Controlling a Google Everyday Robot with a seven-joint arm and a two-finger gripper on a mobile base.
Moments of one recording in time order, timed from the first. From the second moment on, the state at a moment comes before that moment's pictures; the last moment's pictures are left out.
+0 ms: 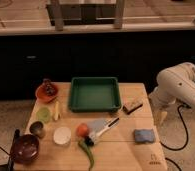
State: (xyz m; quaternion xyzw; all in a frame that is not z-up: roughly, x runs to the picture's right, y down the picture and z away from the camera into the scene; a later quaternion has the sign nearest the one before) arm 0.292 0.110 0.681 -0.28 0.02 0.03 0.96
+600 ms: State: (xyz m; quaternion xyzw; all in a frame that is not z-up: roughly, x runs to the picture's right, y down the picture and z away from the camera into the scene) arm 0.290 0.116 0.681 -0.28 0.02 0.02 0.96
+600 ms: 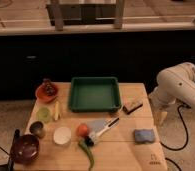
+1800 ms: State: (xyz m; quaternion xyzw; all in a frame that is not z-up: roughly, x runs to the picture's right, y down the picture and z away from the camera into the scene) arm 0.285 0.208 0.690 -0.30 0.01 0.00 0.95
